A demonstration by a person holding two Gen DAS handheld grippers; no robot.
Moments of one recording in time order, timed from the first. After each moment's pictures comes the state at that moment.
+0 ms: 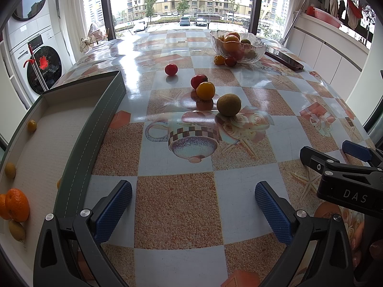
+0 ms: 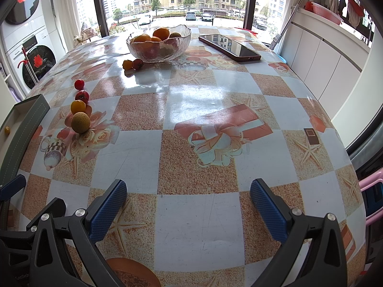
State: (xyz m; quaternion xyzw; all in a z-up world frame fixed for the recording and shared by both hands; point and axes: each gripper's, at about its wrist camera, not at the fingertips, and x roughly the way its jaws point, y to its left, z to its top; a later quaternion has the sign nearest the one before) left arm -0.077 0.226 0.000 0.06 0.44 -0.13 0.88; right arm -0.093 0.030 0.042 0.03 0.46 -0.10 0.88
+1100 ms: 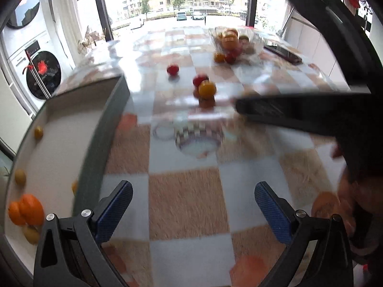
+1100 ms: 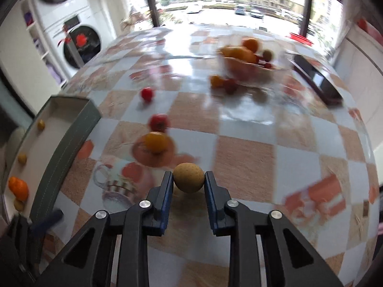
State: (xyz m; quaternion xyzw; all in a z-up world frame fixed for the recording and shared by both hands) left arm -0.072 0.223 0.018 0.08 0.45 -0.13 0.88; right arm -0.011 0.087 0.060 0.02 0.48 0.04 0.87
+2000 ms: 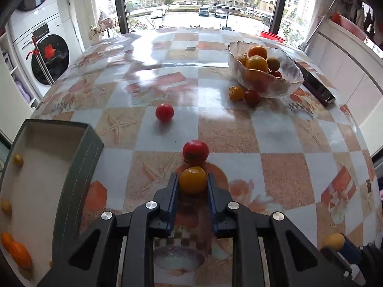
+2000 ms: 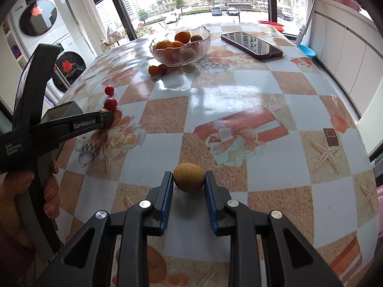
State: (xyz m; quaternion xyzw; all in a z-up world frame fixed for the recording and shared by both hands) left arm 0.025 0.179 0.013 0.03 0.48 -0.08 0.88; right arm -0.094 0.006 0.055 0.09 0.46 0.01 0.88
